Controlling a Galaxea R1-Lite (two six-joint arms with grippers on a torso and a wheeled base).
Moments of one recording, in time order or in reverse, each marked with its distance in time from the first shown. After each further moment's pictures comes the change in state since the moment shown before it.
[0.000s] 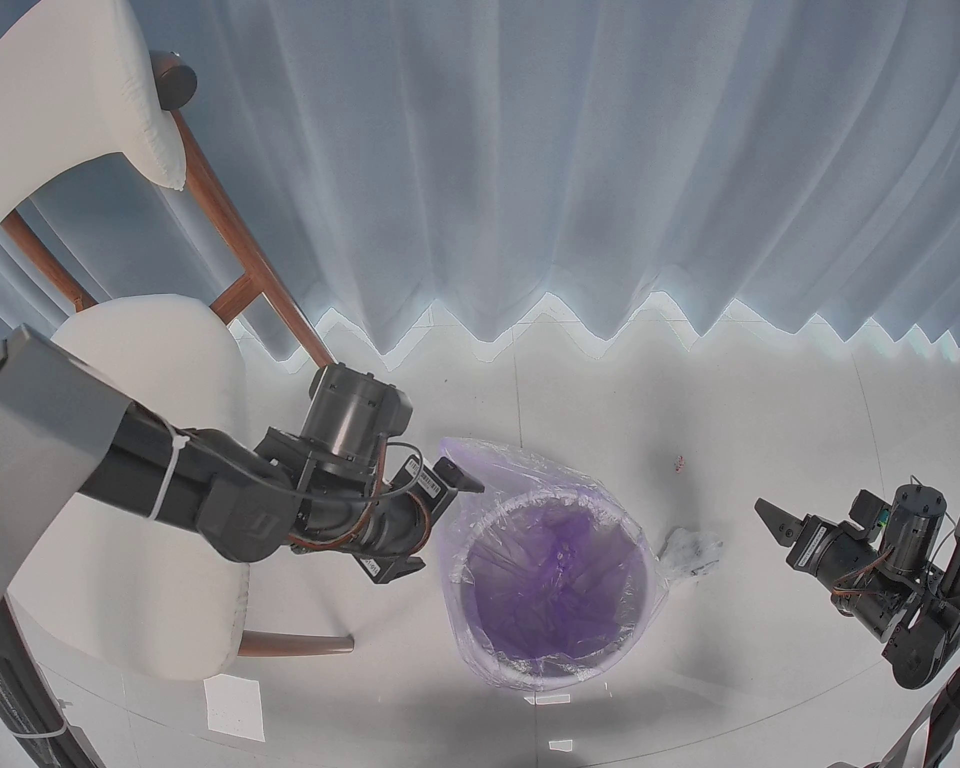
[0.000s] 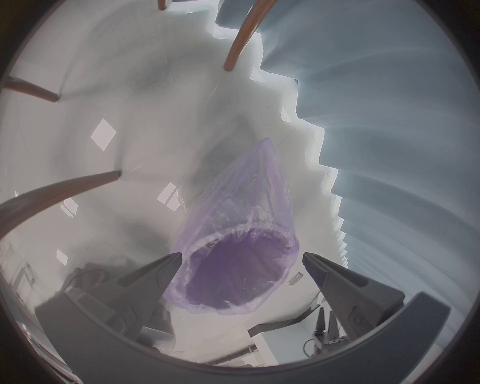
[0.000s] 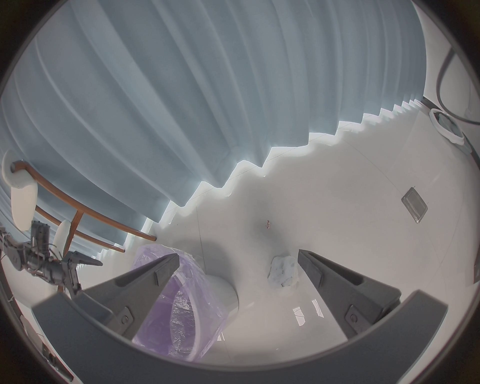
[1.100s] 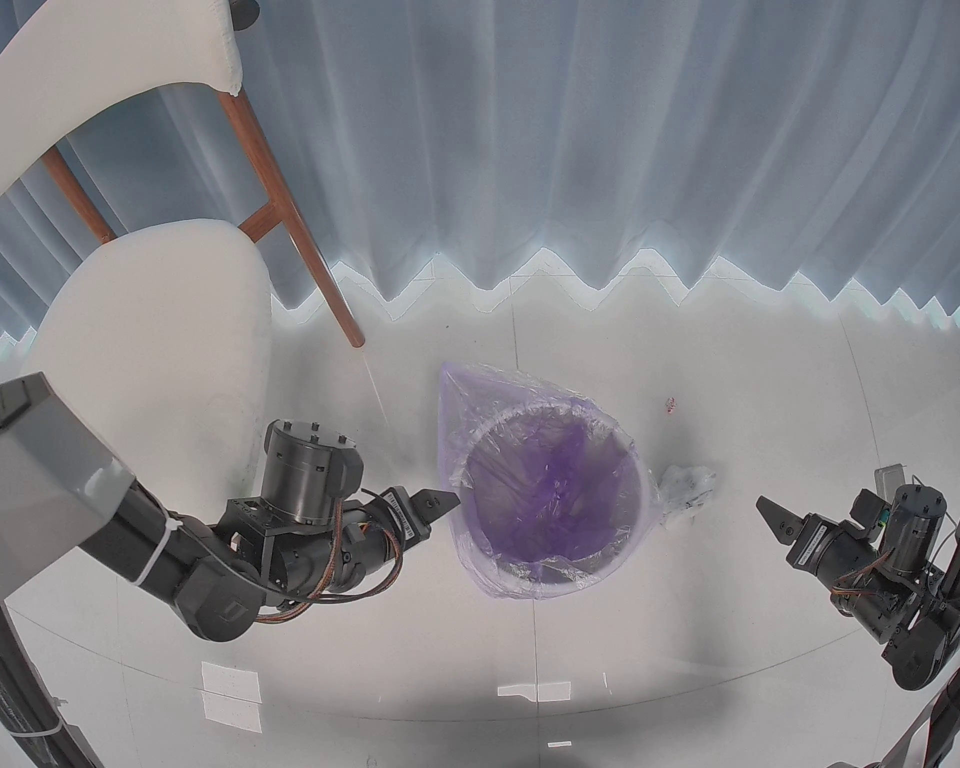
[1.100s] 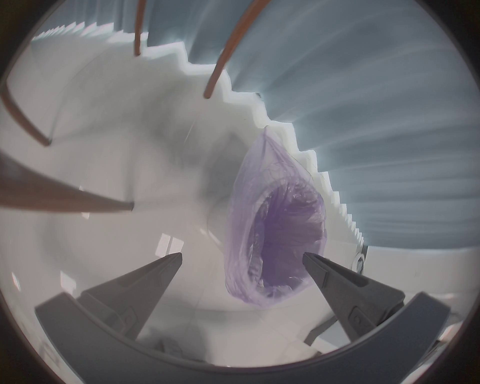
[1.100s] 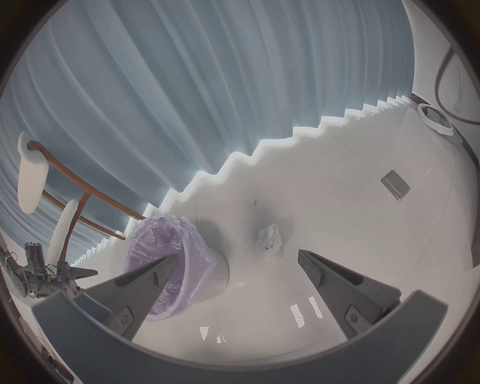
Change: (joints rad) left arm 0.014 -0.032 0.343 -0.506 0.124 0.363; right arm 0.011 -0.007 0.000 0.001 -0.036 0.007
